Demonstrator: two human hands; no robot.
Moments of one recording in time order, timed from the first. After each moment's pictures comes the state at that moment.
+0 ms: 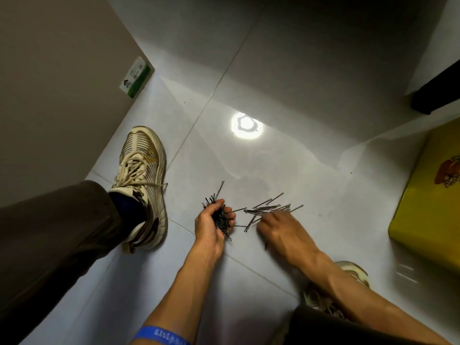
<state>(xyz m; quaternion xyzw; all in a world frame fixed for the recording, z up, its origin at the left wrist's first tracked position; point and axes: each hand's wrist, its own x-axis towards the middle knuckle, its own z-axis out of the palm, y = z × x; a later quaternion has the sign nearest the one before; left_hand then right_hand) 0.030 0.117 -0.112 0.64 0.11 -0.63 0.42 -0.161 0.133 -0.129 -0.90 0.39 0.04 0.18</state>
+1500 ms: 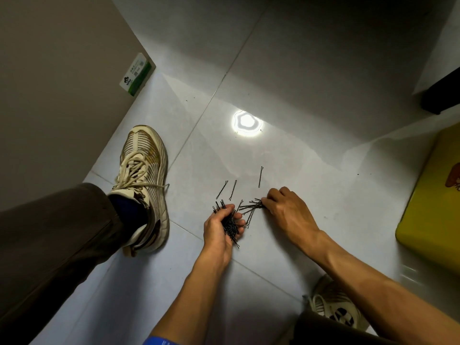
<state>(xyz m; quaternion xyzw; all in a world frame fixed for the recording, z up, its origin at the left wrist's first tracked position) 0.023 0.127 -0.122 0.64 0.10 -0.64 0.41 -0.145 0.086 -0.121 -0.84 0.50 0.10 0.20</state>
